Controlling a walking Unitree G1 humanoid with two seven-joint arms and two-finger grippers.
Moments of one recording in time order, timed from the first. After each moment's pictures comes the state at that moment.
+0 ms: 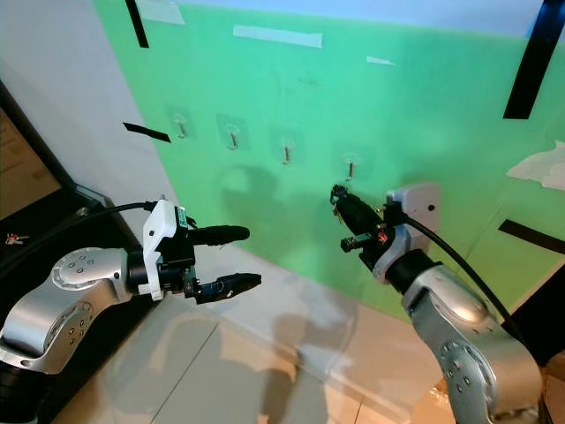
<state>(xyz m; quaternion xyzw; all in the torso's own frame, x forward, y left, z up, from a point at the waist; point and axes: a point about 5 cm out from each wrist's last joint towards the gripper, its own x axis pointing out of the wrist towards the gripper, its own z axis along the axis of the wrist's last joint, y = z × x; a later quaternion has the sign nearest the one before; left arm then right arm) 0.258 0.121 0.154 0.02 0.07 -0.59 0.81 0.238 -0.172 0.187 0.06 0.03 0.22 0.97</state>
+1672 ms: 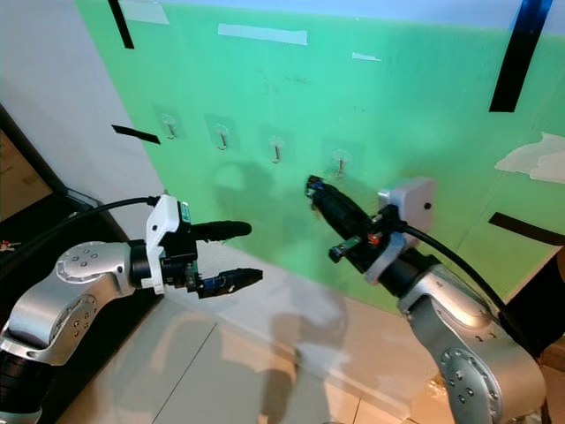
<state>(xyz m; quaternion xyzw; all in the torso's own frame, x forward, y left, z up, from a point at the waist) 0.265 0.120 0.156 0.03 0.06 -0.59 0.80 0.229 -0.153 0.204 0.06 -0.03 0.32 0.95</state>
